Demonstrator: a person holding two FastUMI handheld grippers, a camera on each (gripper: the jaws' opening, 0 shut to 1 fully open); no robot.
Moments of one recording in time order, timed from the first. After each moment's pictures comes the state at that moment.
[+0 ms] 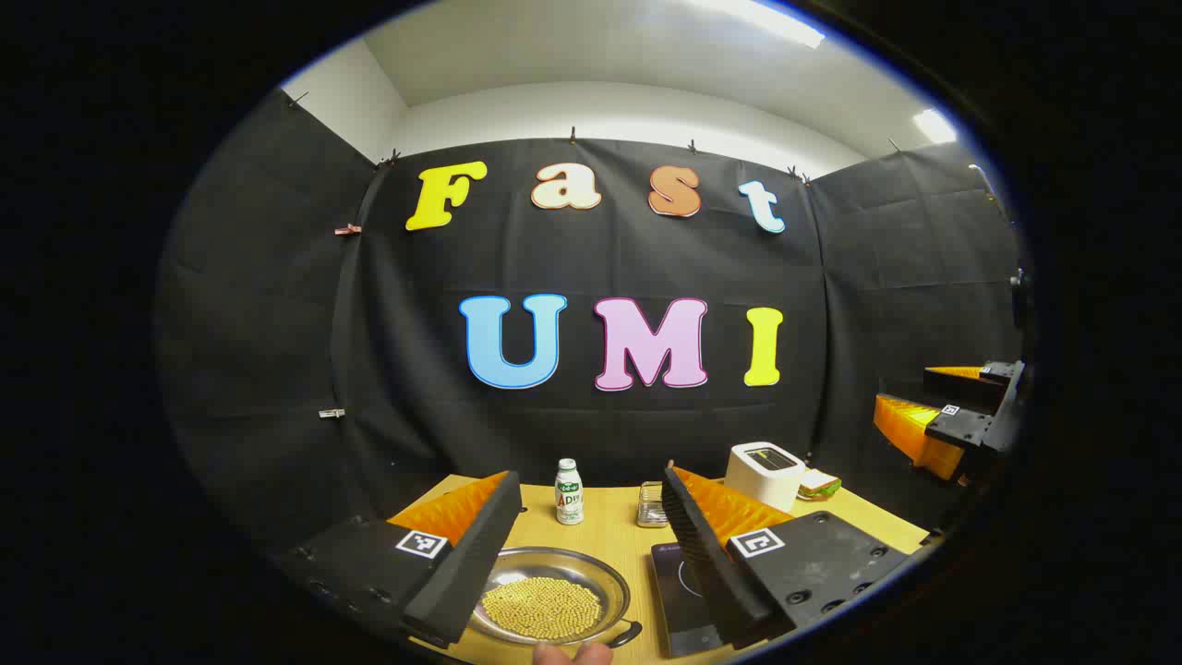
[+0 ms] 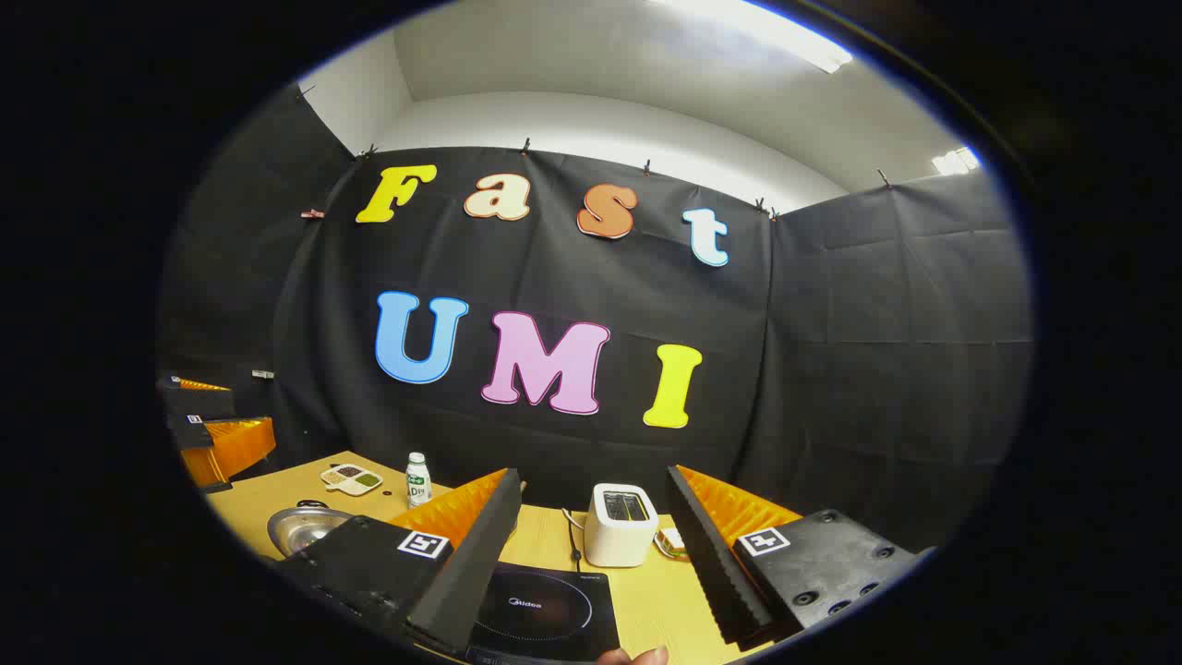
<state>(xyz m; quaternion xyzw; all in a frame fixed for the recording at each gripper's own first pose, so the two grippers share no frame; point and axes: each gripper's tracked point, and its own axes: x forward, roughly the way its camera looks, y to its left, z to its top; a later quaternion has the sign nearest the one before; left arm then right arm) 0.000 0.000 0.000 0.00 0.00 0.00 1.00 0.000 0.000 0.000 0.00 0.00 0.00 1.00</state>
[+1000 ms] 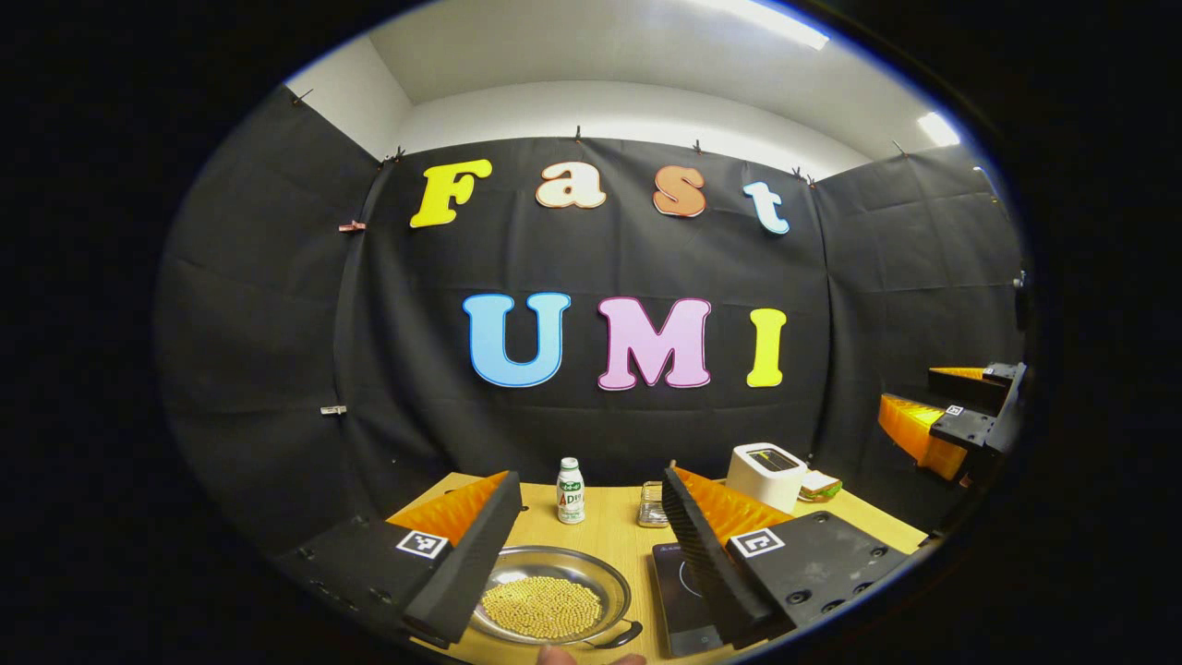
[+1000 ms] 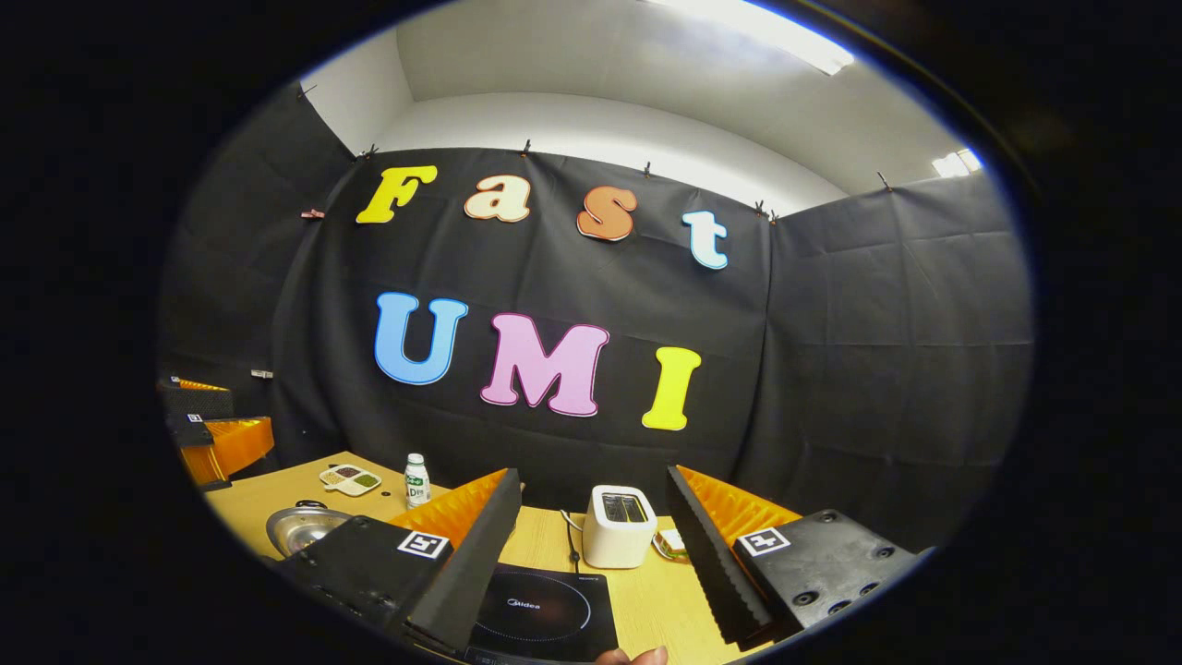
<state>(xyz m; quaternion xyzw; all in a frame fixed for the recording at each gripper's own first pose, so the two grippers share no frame) 0.001 0.003 -0.004 -0.01 0.00 0.00 1.00 -0.001 -0.001 0.006 0.00 0.00 0.00 1.00</state>
